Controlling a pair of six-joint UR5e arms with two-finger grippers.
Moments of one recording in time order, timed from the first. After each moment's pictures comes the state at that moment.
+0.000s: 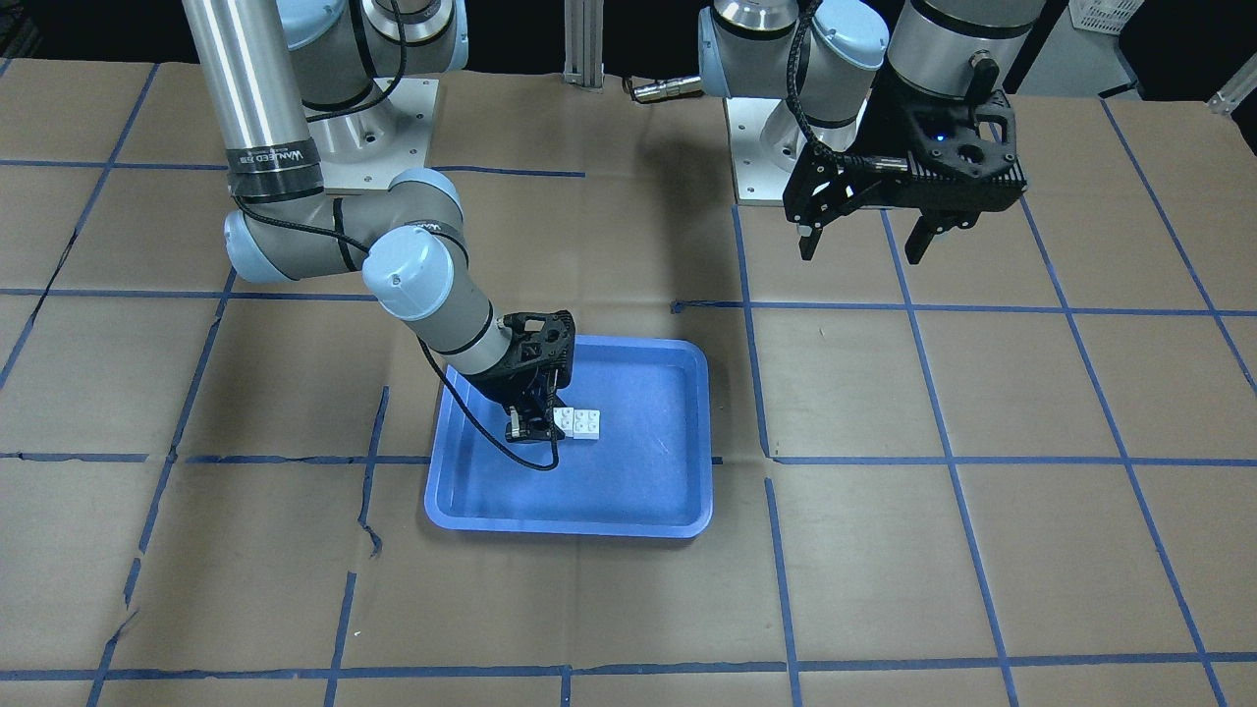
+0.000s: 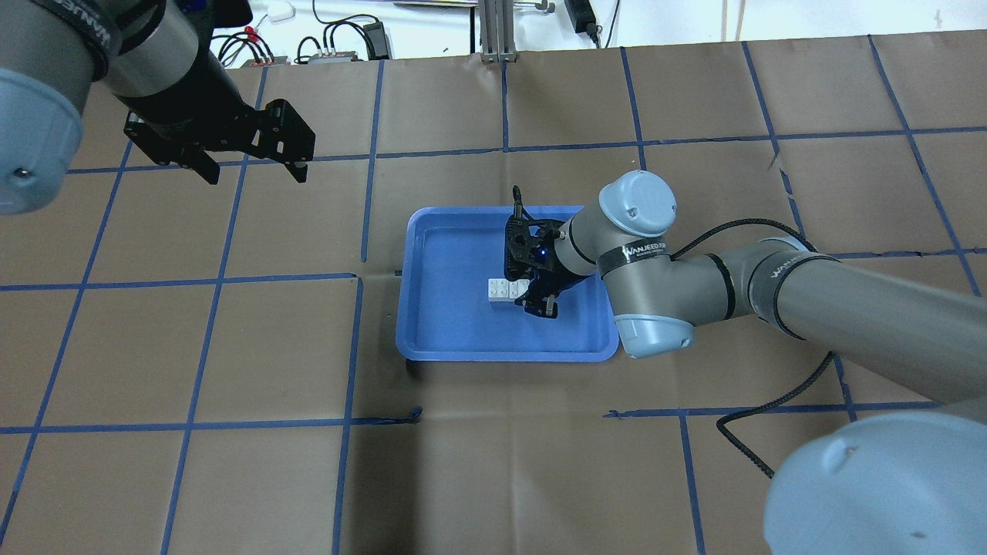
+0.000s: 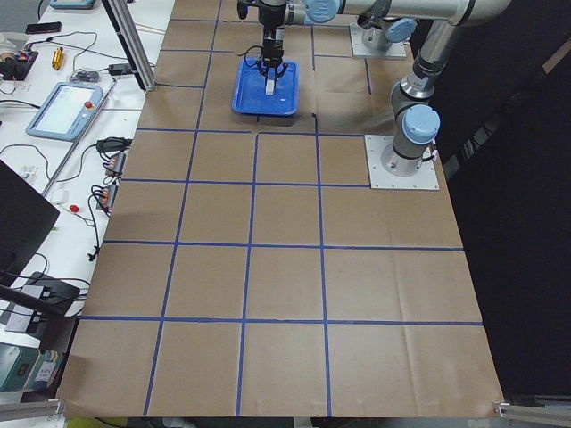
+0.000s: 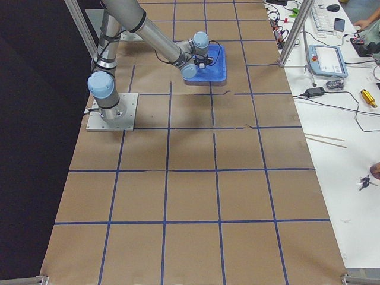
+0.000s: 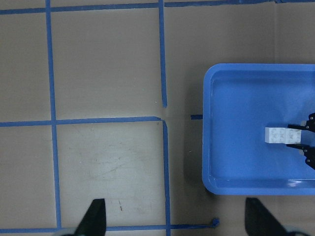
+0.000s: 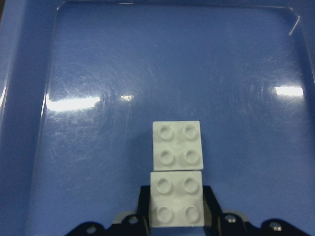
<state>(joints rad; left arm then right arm) -1.57 -1.53 -1.59 -1.48 1.58 0.03 1.77 -1.12 2.04 -2.67 -1.17 -1.29</state>
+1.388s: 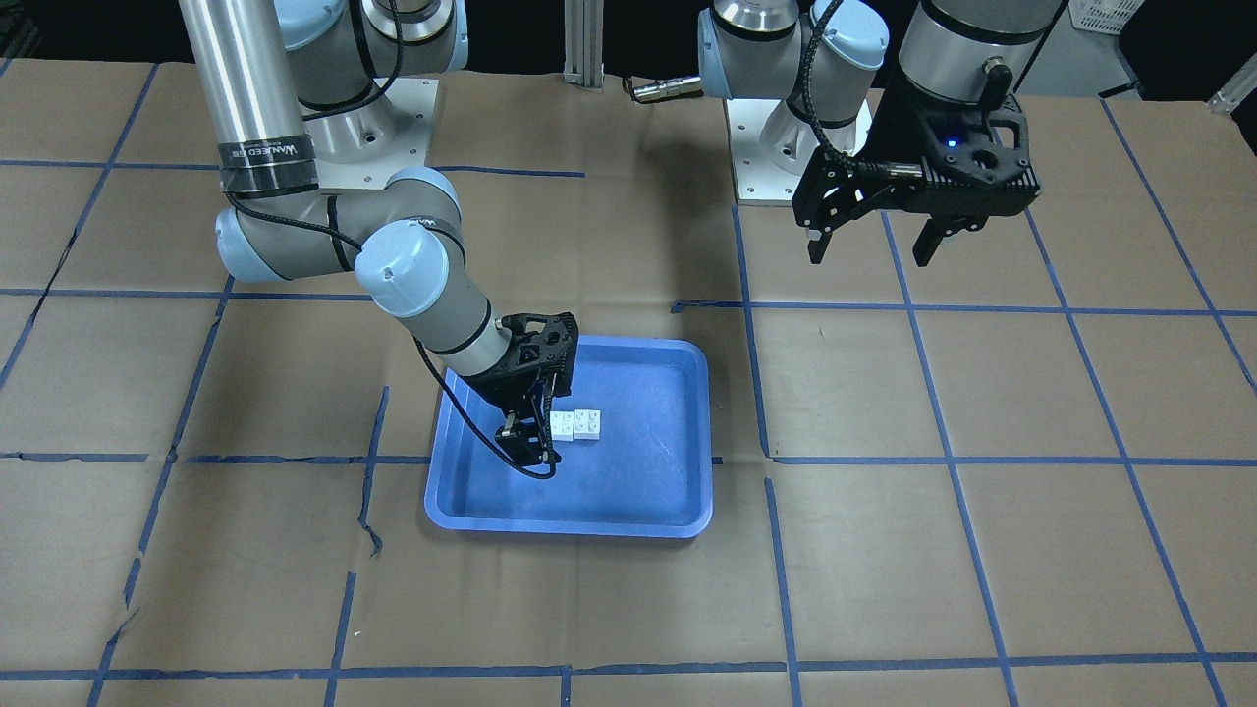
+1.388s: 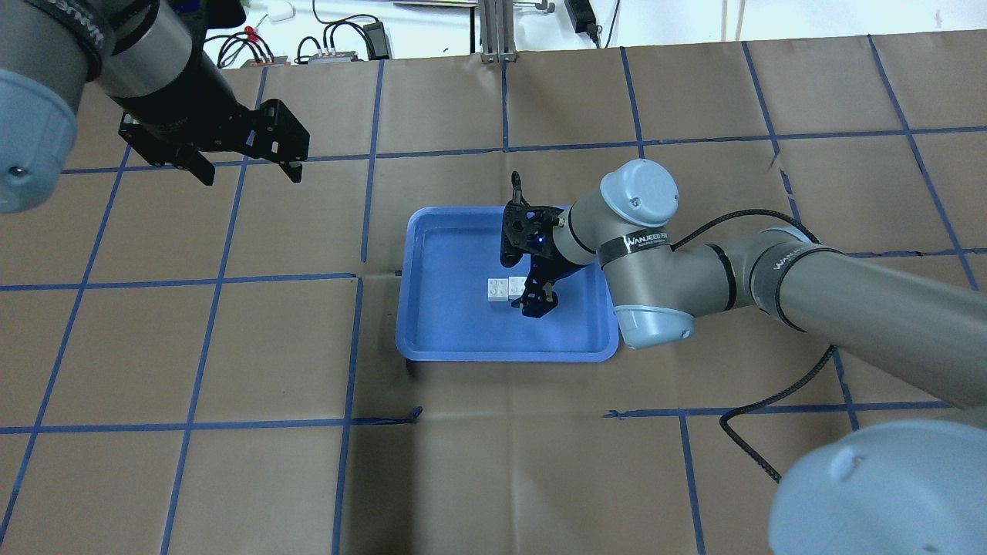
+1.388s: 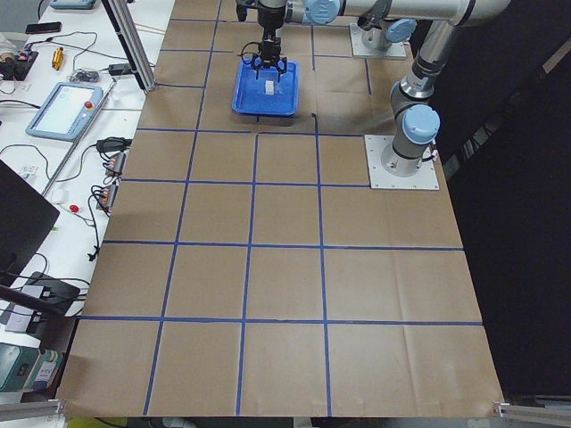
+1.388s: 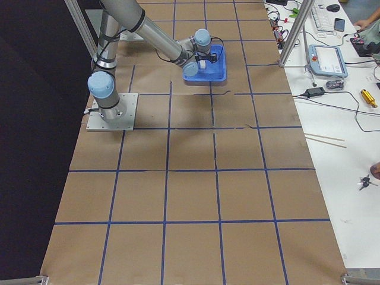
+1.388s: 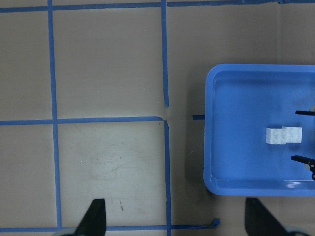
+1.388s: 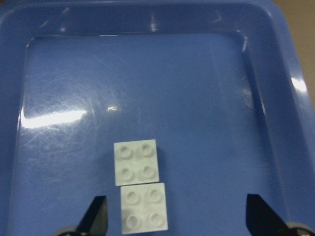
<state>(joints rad) -1.55 -1.53 -1.60 -1.48 1.57 0.03 1.77 -1.14 1.98 -2.65 -1.17 -1.20</state>
